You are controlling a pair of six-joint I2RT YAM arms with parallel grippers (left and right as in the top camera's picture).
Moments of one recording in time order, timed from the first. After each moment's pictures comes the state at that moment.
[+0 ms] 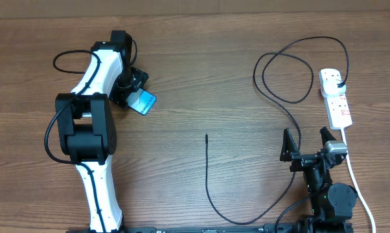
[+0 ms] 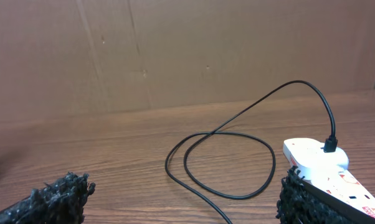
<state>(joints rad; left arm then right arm) -0.04 2.31 1.82 -1.05 -0.01 -1.05 -0.07 0.01 0.02 -0.02 -0.15 0.12</state>
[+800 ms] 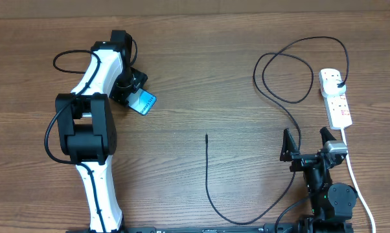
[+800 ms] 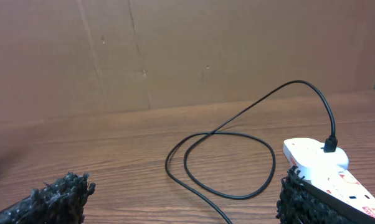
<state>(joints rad) -0.04 2.31 1.82 -1.05 -0.01 -1.05 -0.07 0.01 0.02 -0.02 -0.15 0.12</state>
